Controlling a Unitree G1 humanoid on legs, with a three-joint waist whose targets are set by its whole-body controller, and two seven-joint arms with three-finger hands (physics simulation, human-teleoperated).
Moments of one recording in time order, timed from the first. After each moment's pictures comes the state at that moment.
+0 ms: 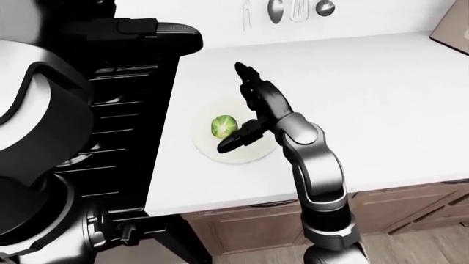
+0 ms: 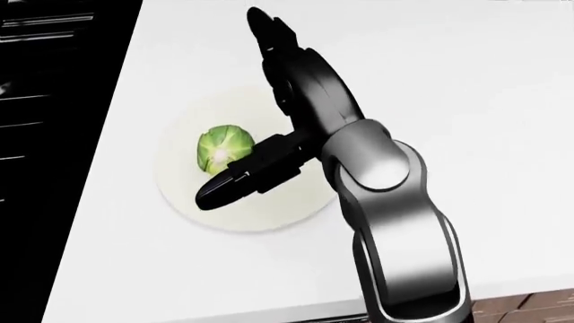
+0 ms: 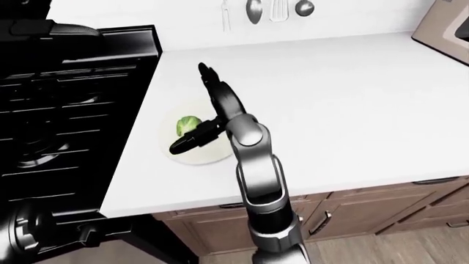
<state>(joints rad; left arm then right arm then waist) -1.04 0.58 0.25 -0.61 -1.06 1.19 0.78 -0.74 0.08 0.09 -0.20 -0.24 0.86 0.31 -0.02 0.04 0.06</state>
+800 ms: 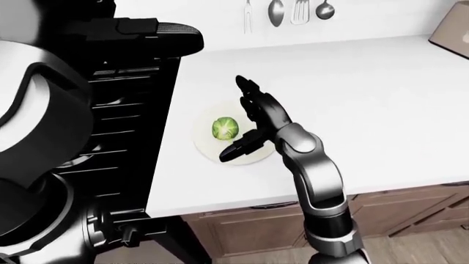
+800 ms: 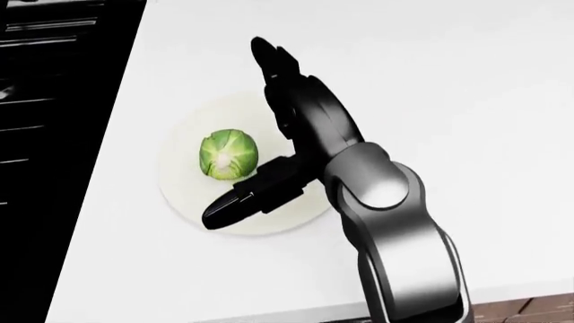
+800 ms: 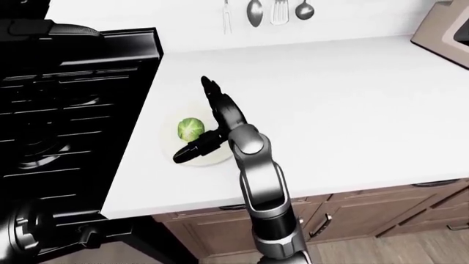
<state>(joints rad) -1.04 0.58 0.25 -0.62 -1.07 1.20 0.79 -0.67 0.05 0.11 -0.20 -0.17 0.86 0.28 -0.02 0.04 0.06</state>
